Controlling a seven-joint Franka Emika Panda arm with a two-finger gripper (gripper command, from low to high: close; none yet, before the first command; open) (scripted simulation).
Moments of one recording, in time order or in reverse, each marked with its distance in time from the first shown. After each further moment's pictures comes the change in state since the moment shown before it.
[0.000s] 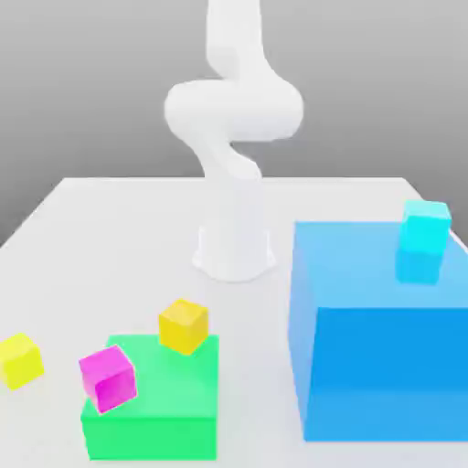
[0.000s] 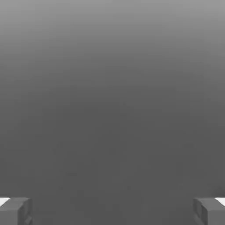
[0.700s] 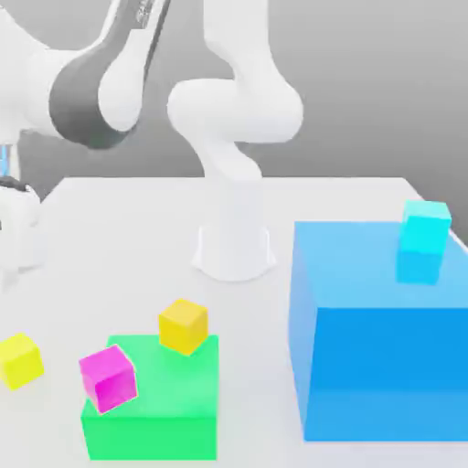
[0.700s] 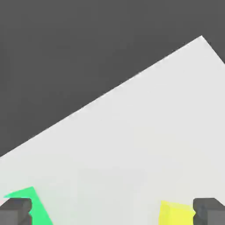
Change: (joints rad) arm -0.330 0.771 -0.290 -0.150 0.080 0.316 -0.110
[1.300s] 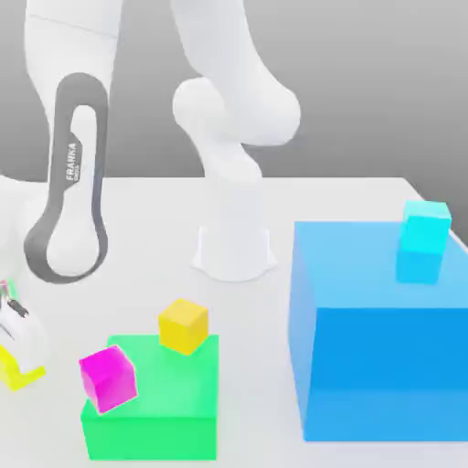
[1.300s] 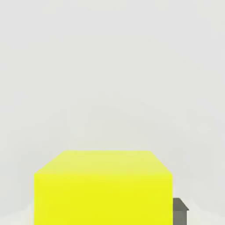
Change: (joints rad) arm -0.173 0.327 0.103 0.003 0.208 0.182 -0.163
